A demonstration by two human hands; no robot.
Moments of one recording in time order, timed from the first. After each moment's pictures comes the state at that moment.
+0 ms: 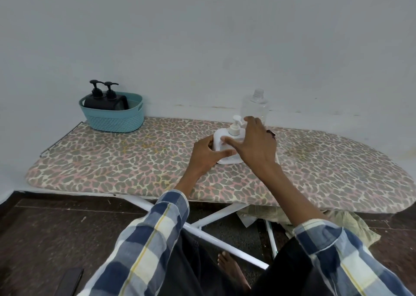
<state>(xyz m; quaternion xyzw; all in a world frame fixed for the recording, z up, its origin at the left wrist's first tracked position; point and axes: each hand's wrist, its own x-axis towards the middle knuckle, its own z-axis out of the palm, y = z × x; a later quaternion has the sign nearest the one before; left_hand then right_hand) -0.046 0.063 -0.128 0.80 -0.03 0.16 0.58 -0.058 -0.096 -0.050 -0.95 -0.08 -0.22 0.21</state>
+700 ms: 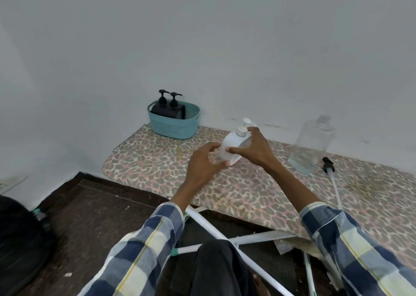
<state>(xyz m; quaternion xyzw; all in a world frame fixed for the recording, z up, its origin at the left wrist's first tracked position) -0.087 0.207 -0.119 0.86 0.07 0.24 0.45 0.008 0.030 -0.058 -0.88 -0.20 -0.02 0.42</state>
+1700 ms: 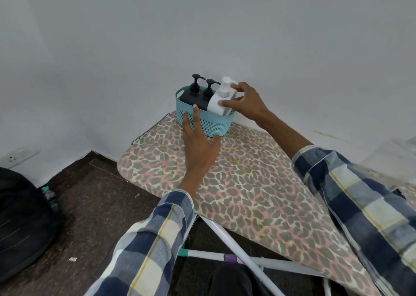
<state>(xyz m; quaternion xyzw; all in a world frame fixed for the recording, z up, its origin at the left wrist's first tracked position) -0.035 0.326 -0.140 0.80 0.21 0.38 0.41 0.112 0.230 -0.017 -0.83 -0.33 0.02 0.44</state>
